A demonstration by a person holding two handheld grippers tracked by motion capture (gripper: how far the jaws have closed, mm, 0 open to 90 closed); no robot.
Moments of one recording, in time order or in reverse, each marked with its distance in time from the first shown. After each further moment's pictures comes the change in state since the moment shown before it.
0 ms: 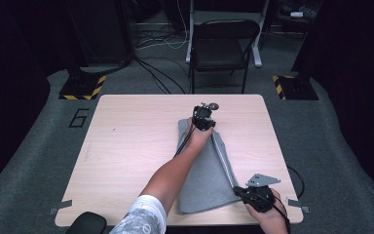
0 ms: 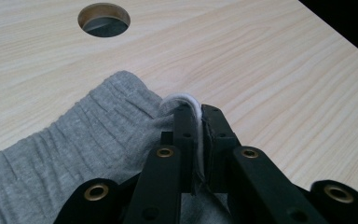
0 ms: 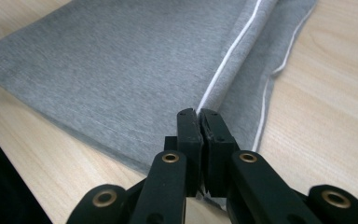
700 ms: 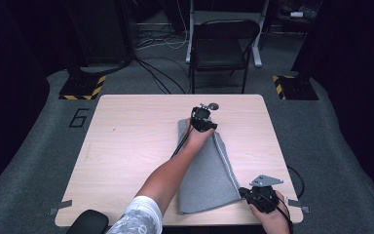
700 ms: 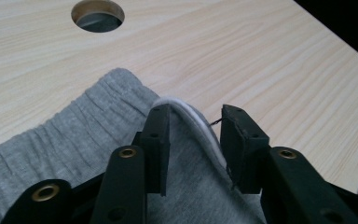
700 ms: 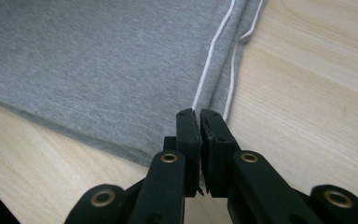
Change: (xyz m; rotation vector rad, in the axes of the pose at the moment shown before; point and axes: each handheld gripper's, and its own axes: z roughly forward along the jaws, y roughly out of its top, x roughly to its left) left arm 0.004 -0.004 -0.005 -0.023 -0.035 -0.015; right arm -0.010 -0.012 0.001 0.039 -0.076 0.055
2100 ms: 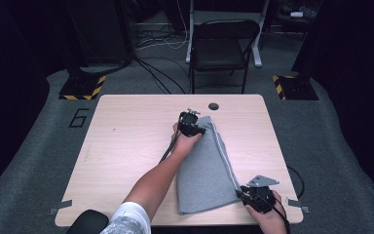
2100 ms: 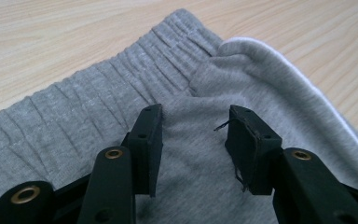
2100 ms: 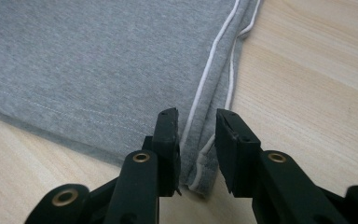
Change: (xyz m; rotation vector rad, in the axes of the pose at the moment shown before) left arm 0.030 -0.032 -0.017 0.040 0.059 0.014; right arm 0.002 -0.003 0.011 0.004 -0.037 -0.016
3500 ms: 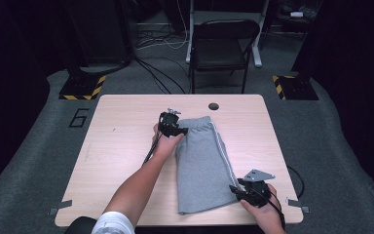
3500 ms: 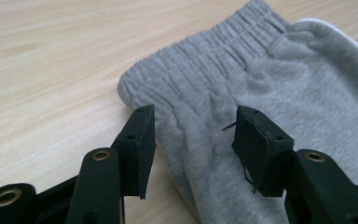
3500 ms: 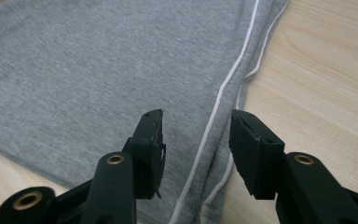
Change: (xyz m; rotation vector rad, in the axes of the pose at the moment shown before) left arm 0.043 -0.025 -0.048 -0.022 0.067 -0.041; right arm 0.001 0.019 0.009 -0.045 0.018 -0.047
